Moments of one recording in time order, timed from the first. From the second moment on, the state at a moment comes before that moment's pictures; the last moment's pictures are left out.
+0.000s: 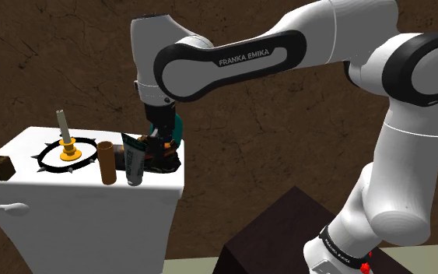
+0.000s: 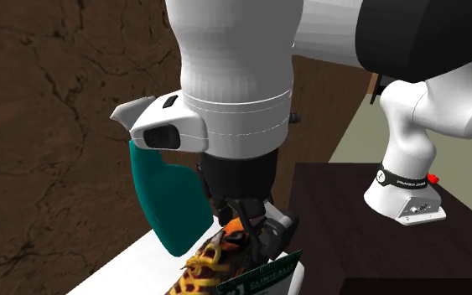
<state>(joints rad) 0.32 0.29 0.37 -1.71 -0.19 1.86 0.02</state>
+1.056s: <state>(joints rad) 0.32 0.25 0.38 -1.58 -0.18 1.69 -0.01</state>
